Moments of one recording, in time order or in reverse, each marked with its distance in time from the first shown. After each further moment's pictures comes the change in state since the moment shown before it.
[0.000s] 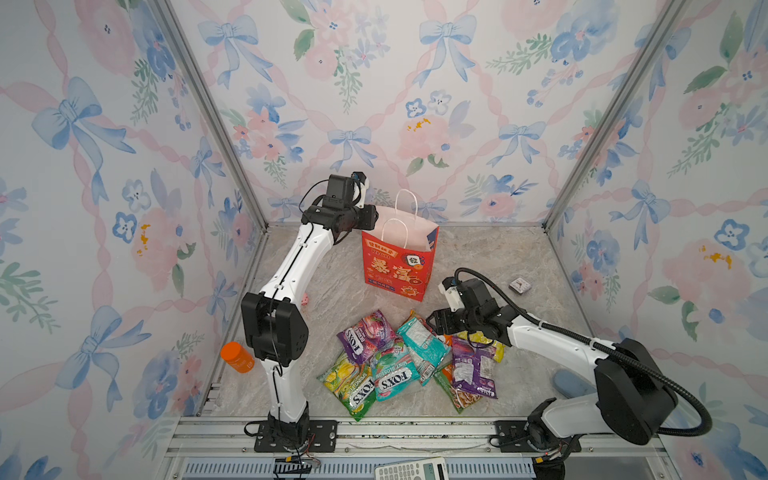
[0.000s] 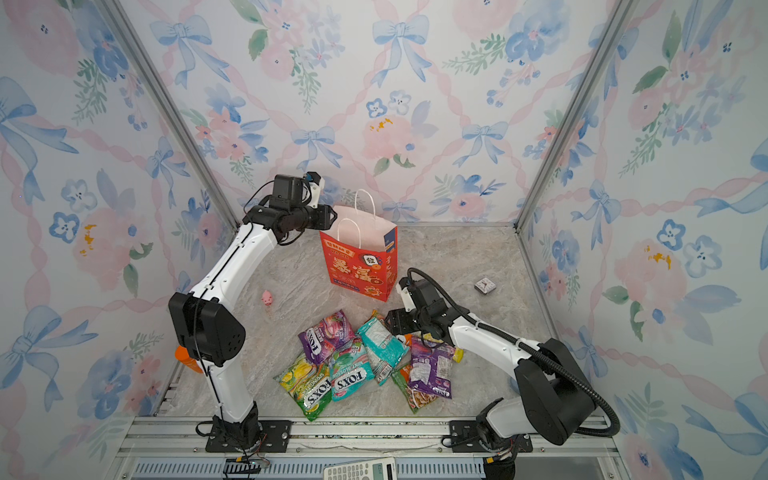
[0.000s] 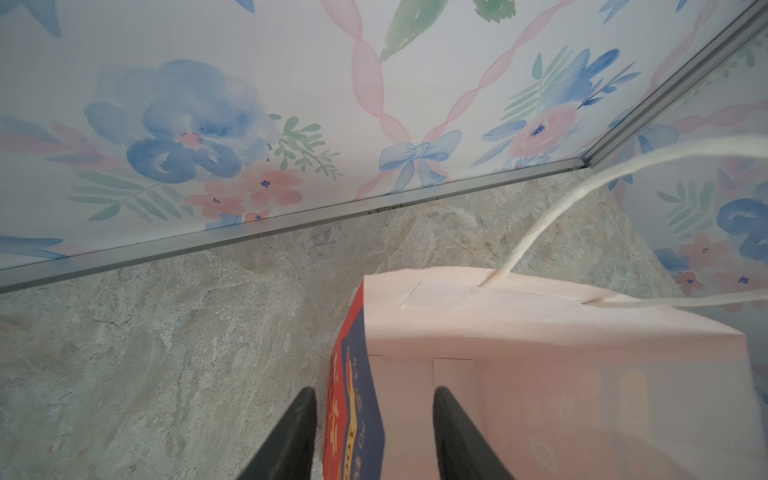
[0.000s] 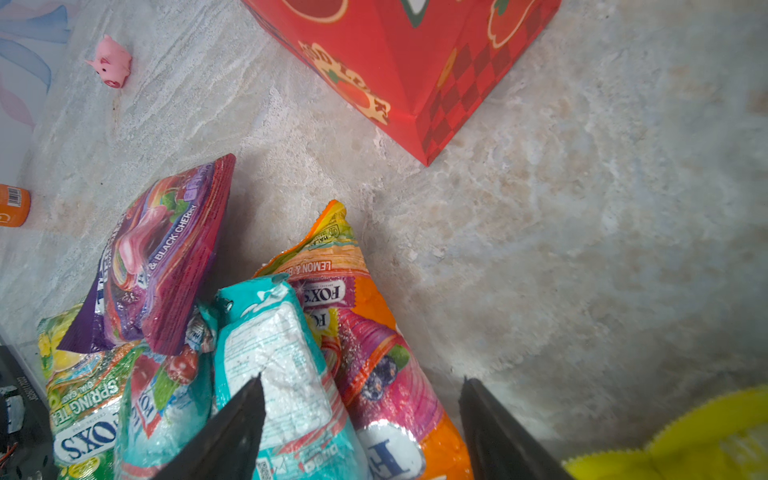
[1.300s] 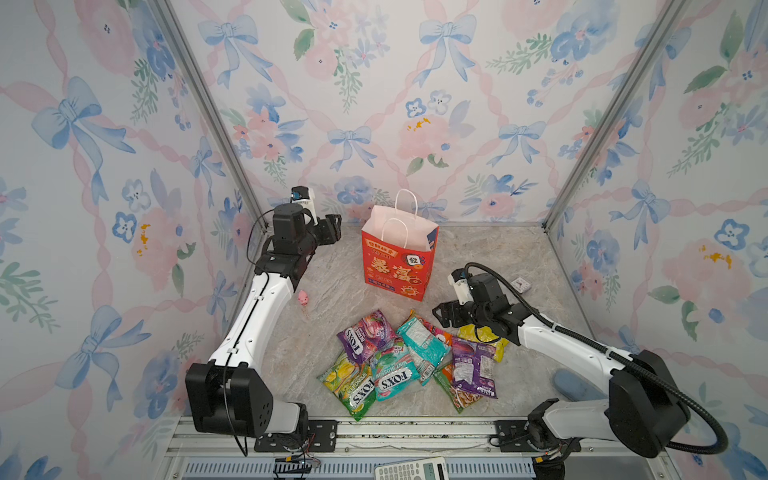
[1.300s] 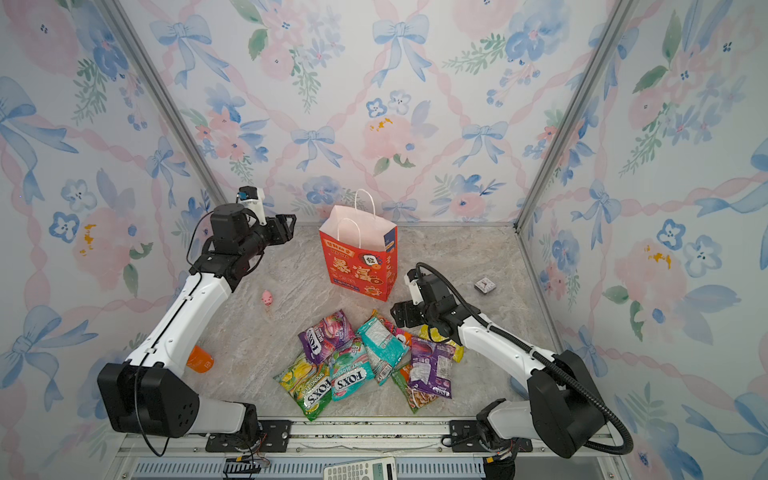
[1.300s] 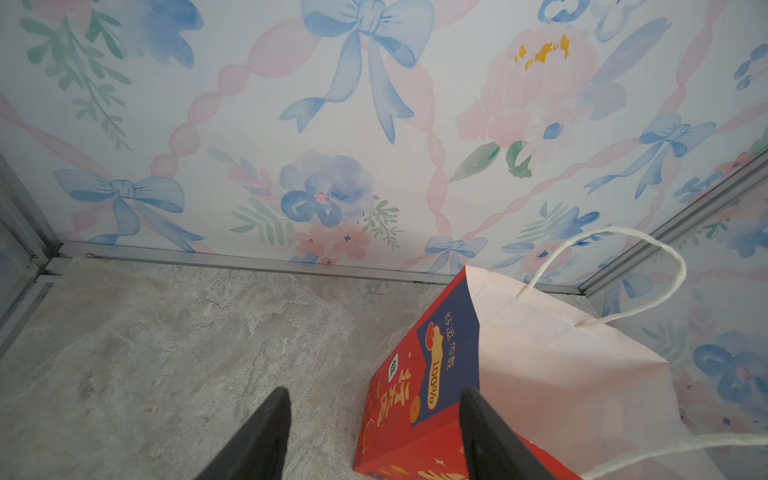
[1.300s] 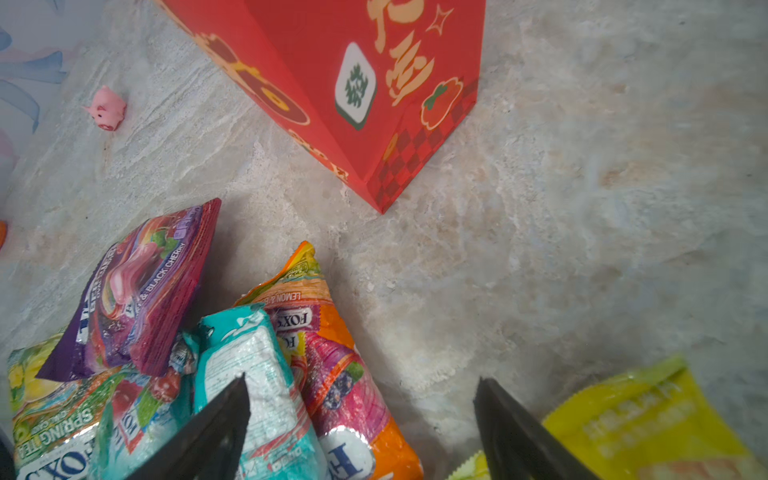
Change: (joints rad) left arm 0.185 -0.486 -0.604 0.431 0.029 -0.172; right arm -0.045 -0.072 0.009 -0.014 0.042 -0.055
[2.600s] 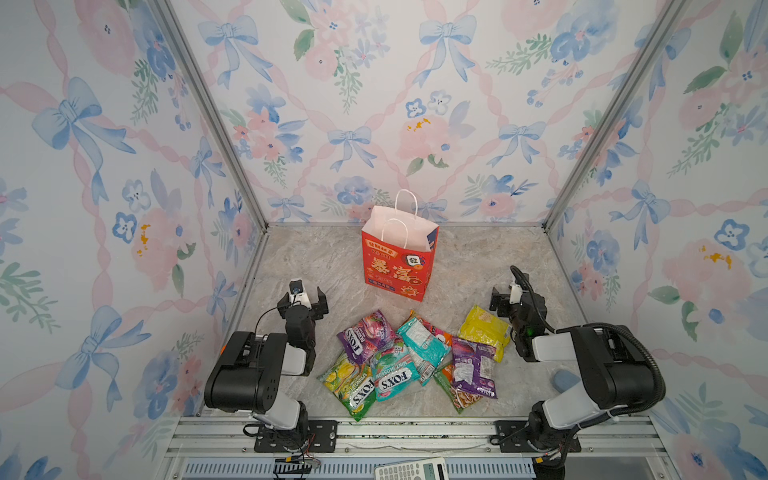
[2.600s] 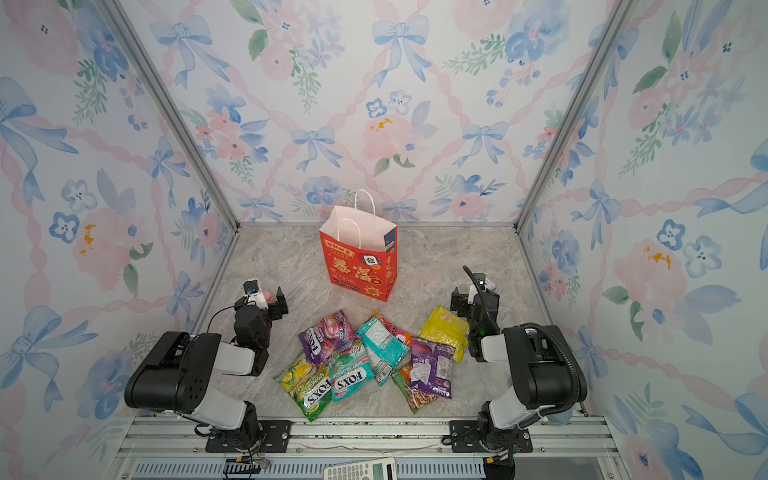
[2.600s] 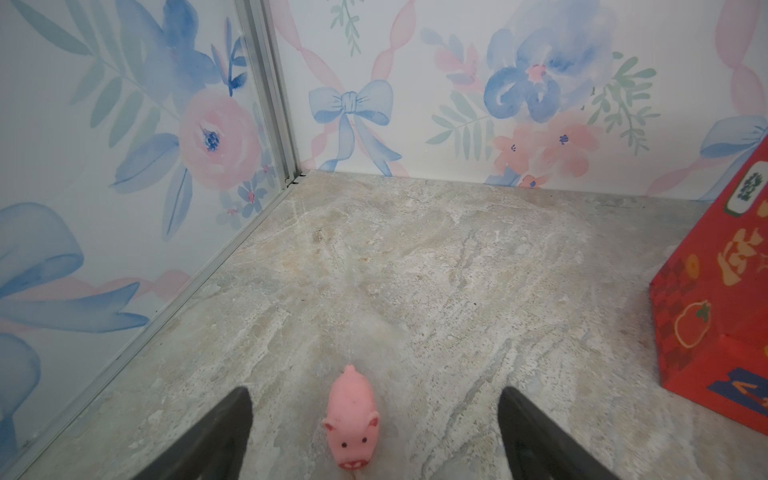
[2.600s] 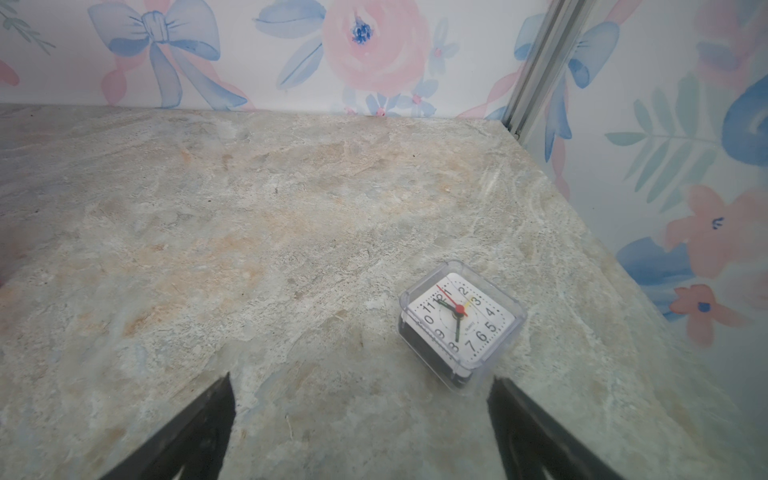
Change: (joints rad) left arm 0.036 0.108 -1.131 1.364 -0.479 0.267; right arm -0.502 0.208 -0.443 1.100 0.317 -0.299
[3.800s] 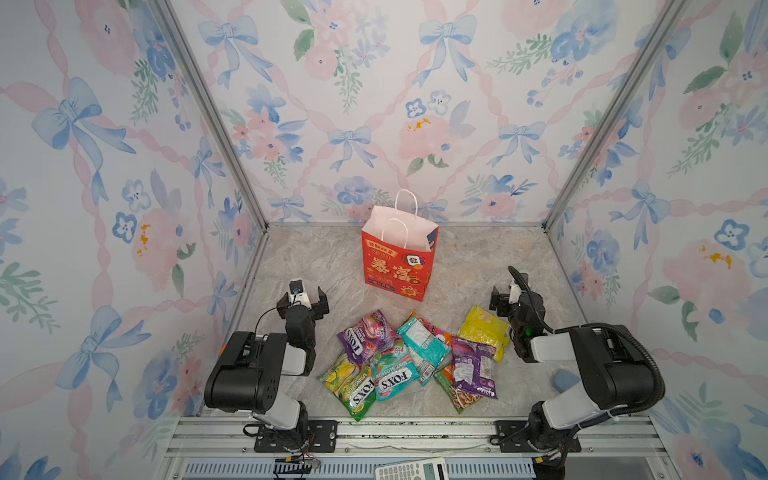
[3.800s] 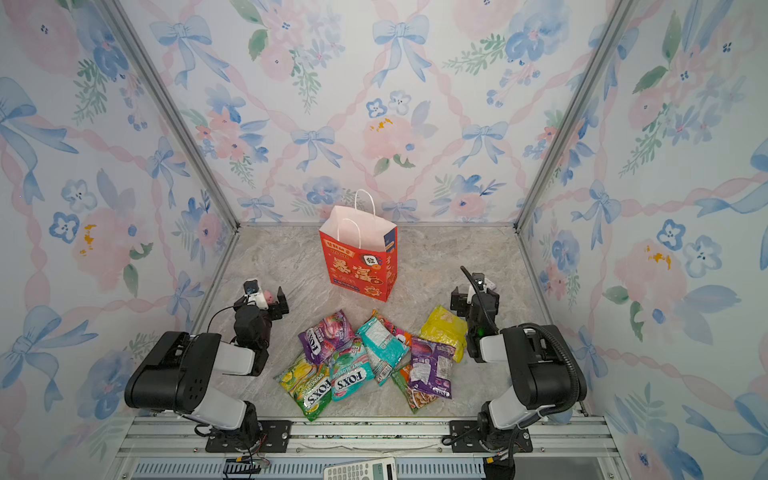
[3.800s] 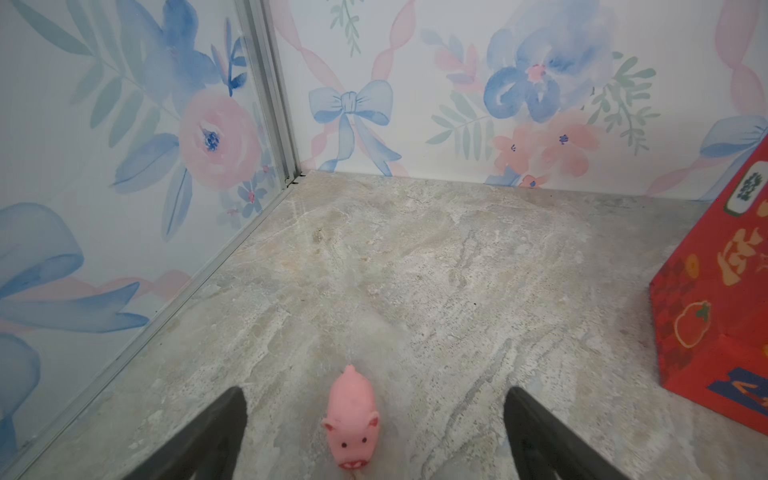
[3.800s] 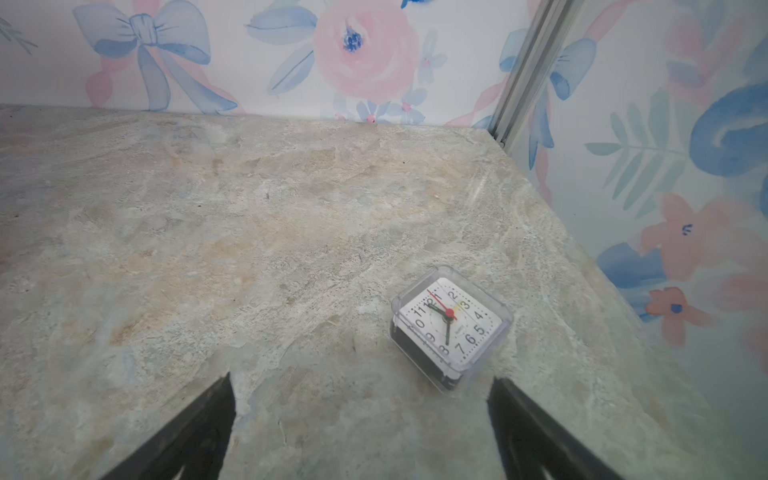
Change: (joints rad) left arm 0.000 0.000 0.000 0.001 0.000 -0.005; right arm 0.026 0.014 -0.002 0.029 0.055 -0.017
